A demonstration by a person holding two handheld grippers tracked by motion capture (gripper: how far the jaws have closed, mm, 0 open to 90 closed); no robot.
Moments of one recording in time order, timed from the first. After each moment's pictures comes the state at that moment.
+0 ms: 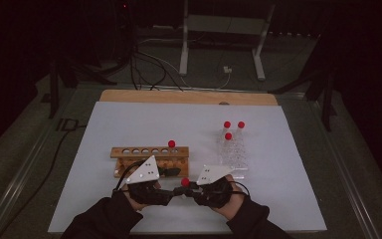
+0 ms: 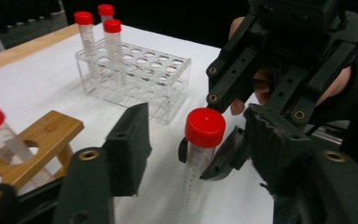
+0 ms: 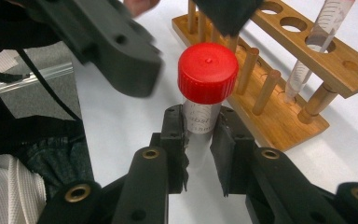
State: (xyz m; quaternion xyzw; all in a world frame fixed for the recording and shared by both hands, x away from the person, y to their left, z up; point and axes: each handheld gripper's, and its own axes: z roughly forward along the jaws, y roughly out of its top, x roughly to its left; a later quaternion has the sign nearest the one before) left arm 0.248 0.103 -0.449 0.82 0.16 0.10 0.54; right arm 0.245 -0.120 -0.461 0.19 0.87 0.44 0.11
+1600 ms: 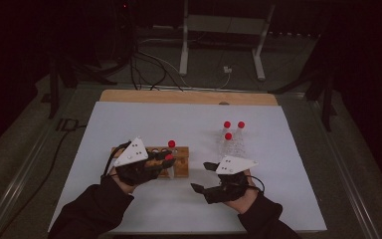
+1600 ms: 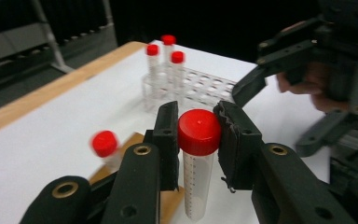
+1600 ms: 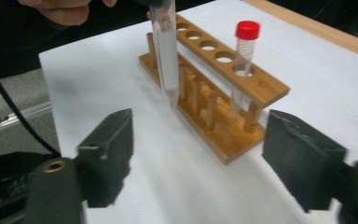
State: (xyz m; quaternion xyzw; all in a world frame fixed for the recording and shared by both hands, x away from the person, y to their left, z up) left arm 0.272 0.131 -0.408 0.80 0.19 0.17 0.54; right arm 0.251 -0.156 -0.442 0.23 0.83 0.49 0.15
